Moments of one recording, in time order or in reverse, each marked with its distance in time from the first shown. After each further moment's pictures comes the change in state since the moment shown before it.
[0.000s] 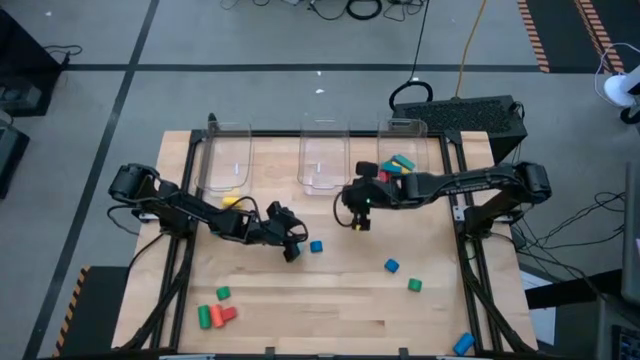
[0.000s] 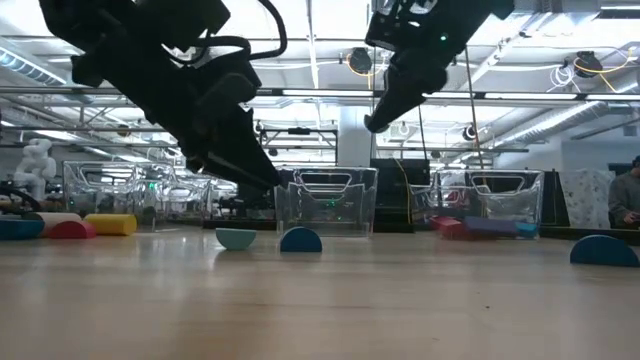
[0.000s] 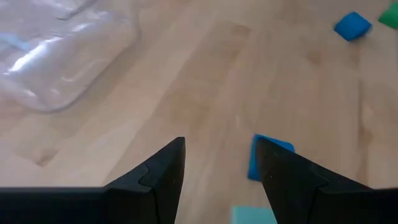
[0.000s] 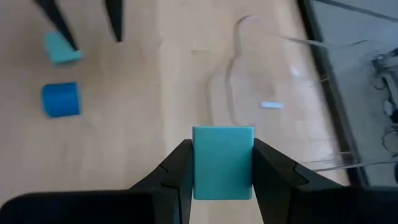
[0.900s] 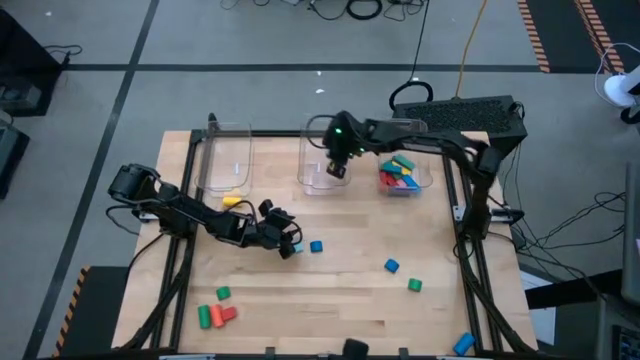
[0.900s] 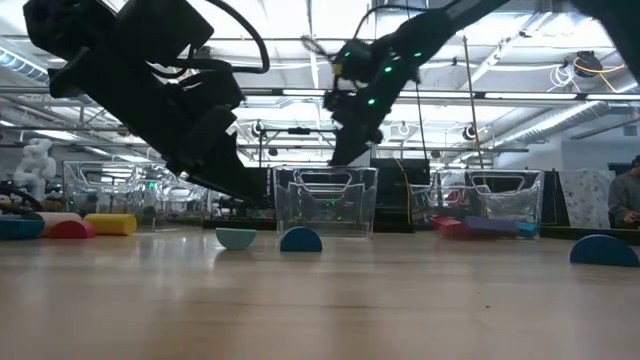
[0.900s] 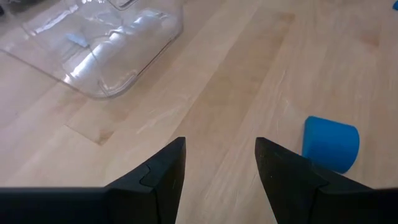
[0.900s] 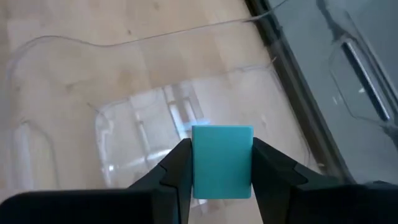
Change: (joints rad) left arm -0.023 0.000 -0.071 0.019 -0.145 0.025; right arm -0.439 0.397 0.400 -0.065 -0.298 -0.044
